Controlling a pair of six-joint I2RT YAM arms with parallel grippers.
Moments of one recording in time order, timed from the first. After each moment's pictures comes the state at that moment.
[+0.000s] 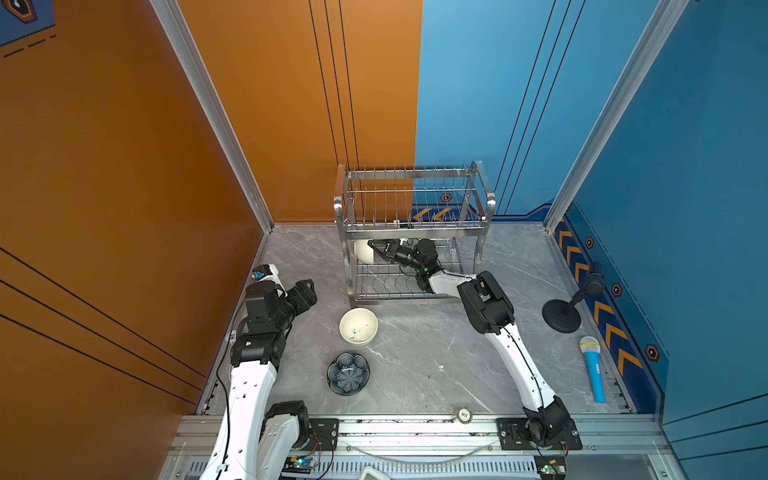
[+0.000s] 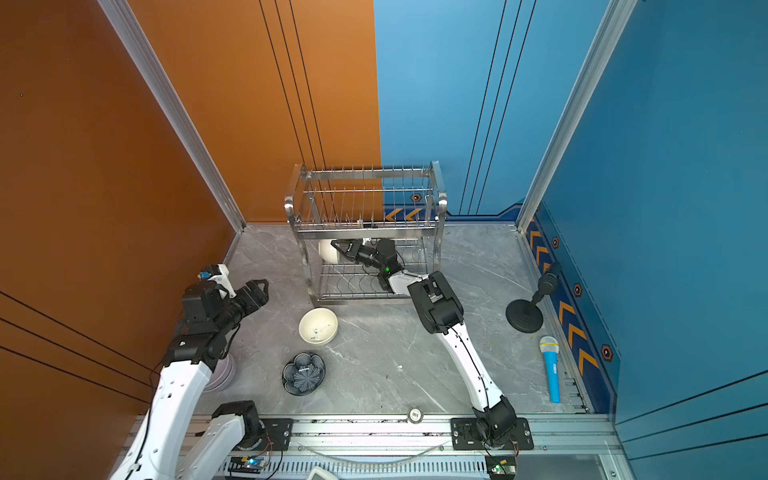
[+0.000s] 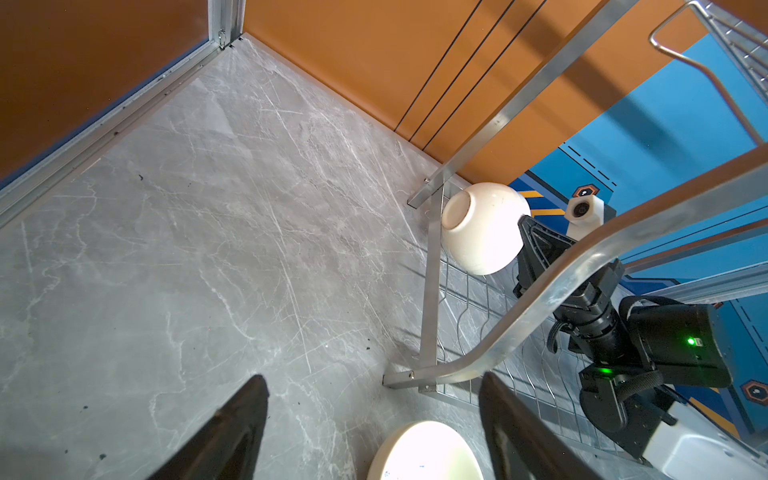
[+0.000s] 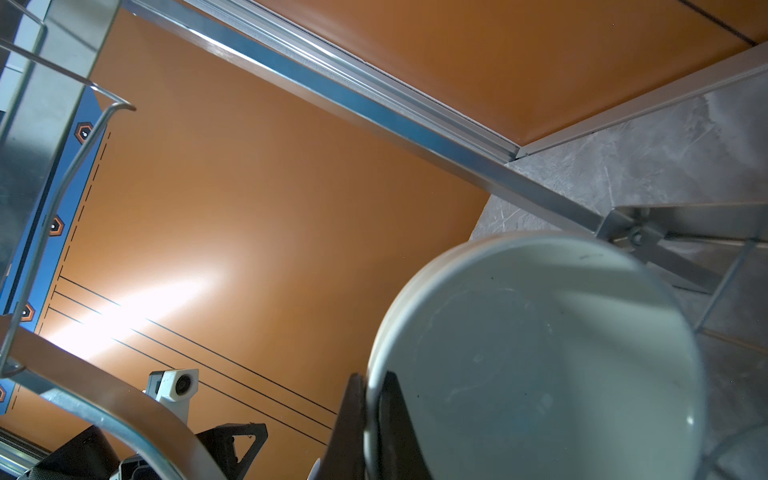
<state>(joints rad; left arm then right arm) 0.12 0.81 0.70 -0.37 0.14 -0.49 0.54 2.64 1.89 1.01 -0.69 1.28</state>
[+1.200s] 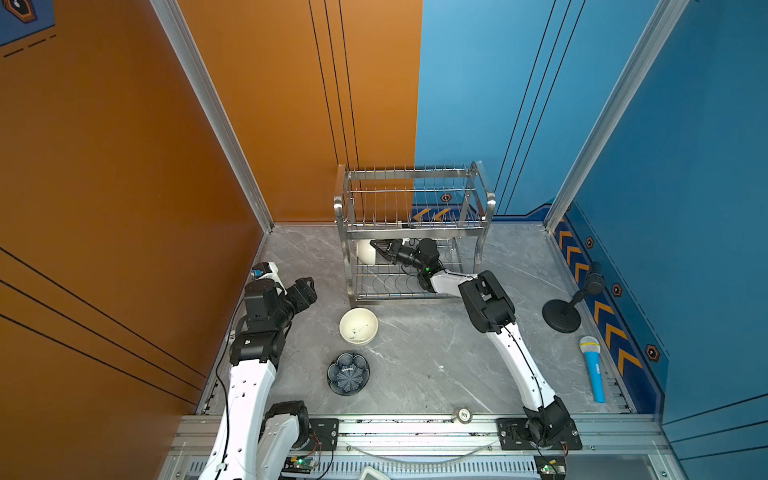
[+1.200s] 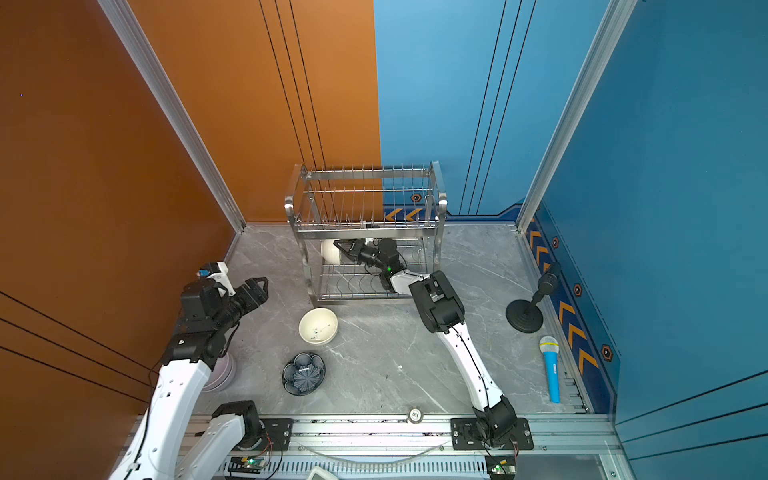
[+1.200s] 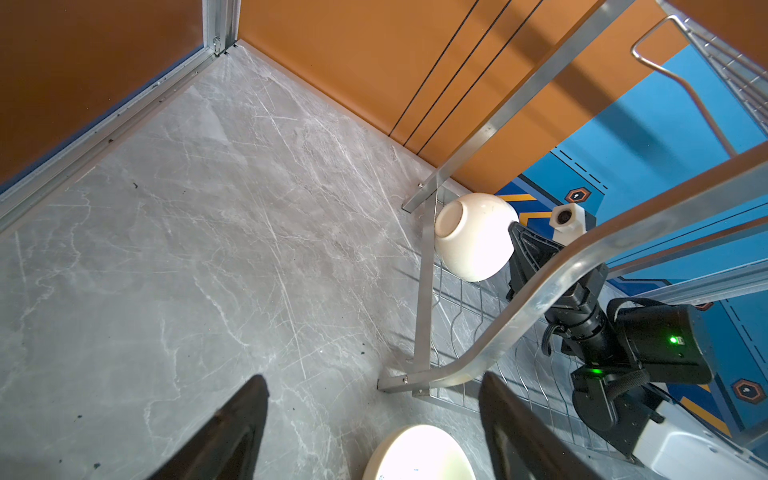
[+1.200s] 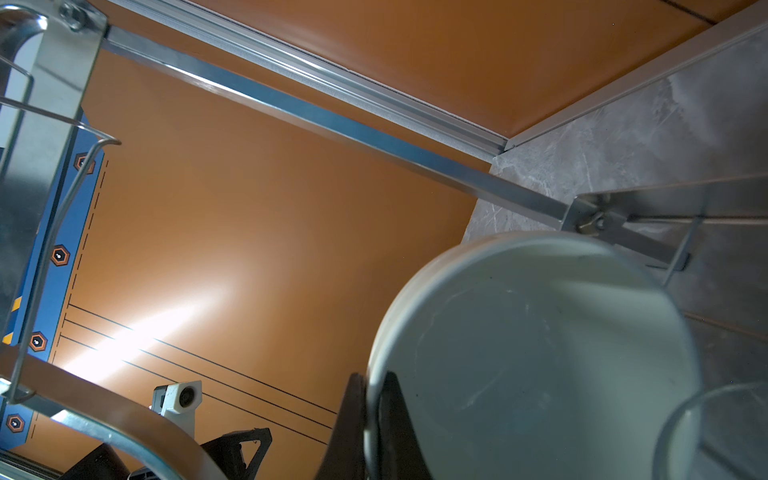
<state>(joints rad) 0.12 0.82 0.72 -0.37 0.15 -0.49 0.52 2.64 1.89 0.99 -0.69 1.34</state>
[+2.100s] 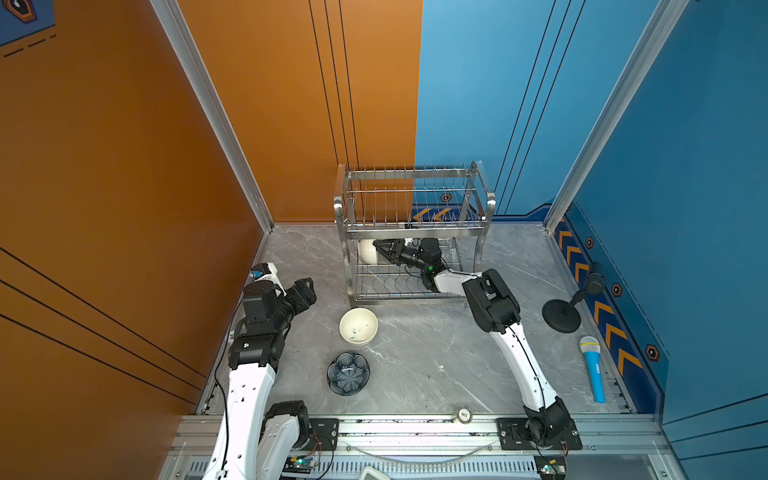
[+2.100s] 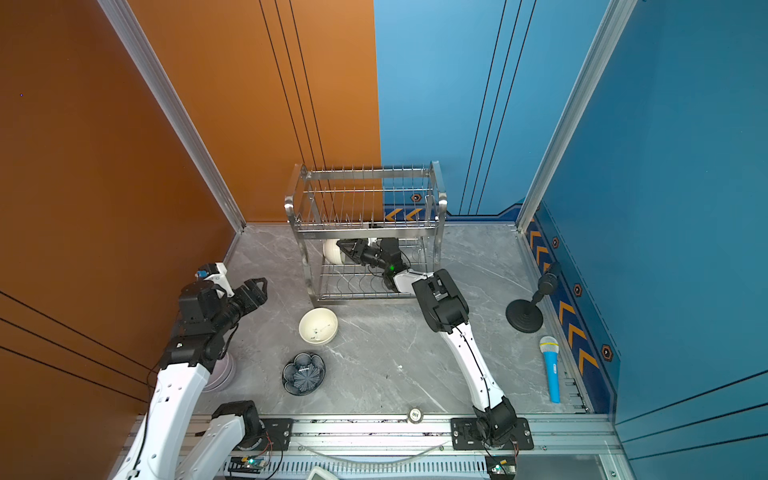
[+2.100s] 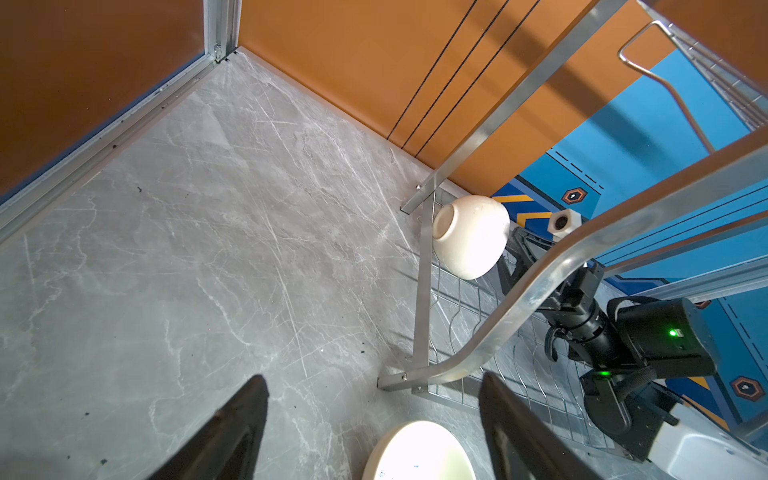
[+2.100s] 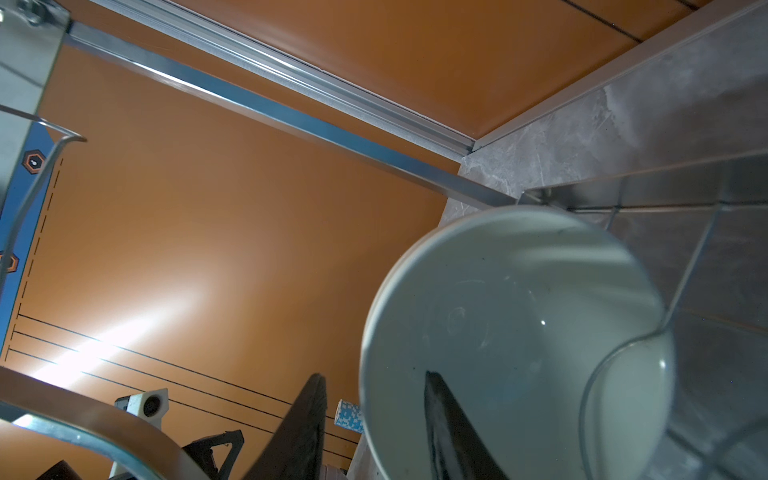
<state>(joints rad) 0.13 0.79 0.72 -0.39 0.15 -0.49 0.51 2.57 1.80 0.90 -0.69 1.25</state>
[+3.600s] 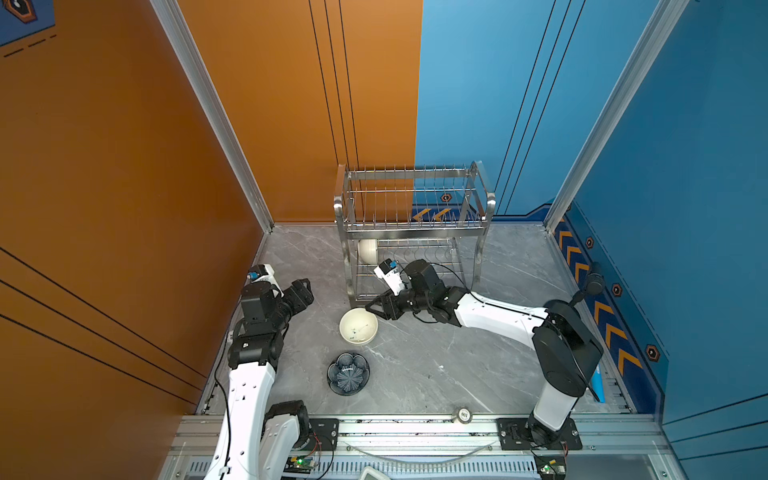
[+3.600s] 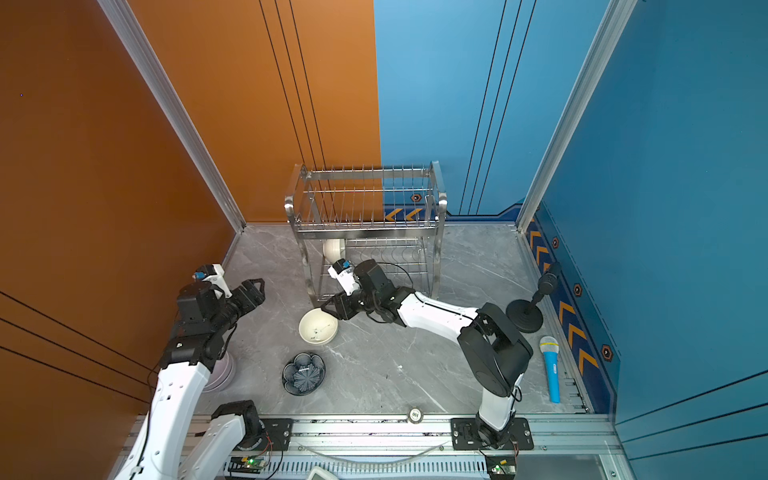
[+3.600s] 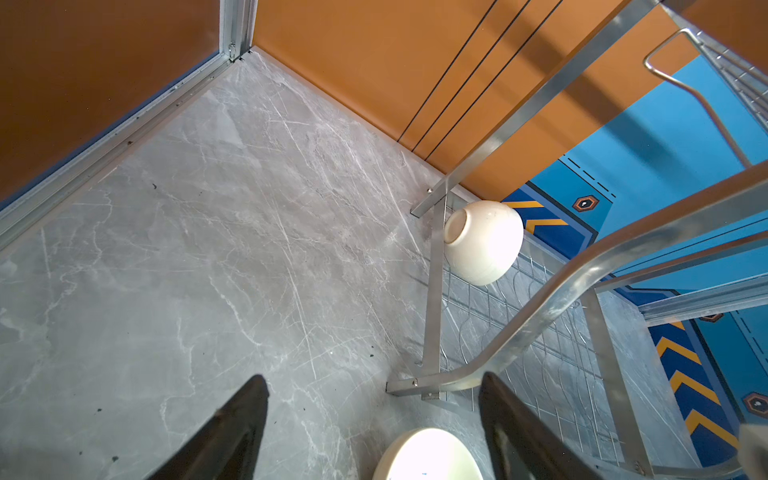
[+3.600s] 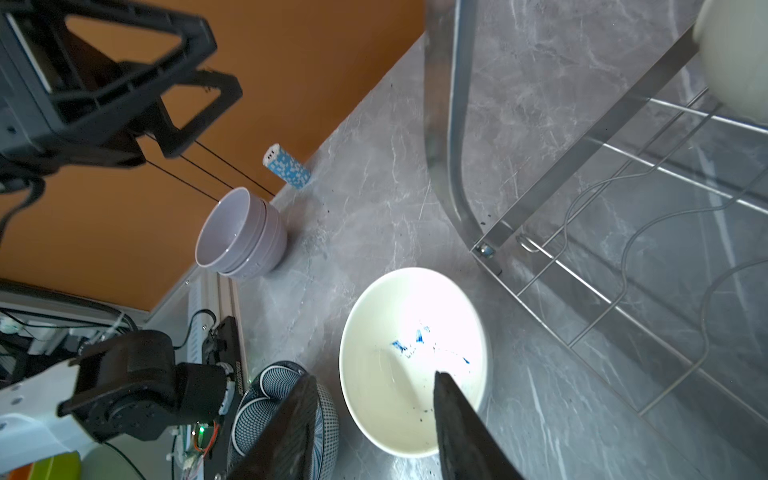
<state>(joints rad) 0.16 0.80 0.70 -0.37 0.16 -0.49 0.83 1.77 1.21 -0.01 -0.46 0.33</state>
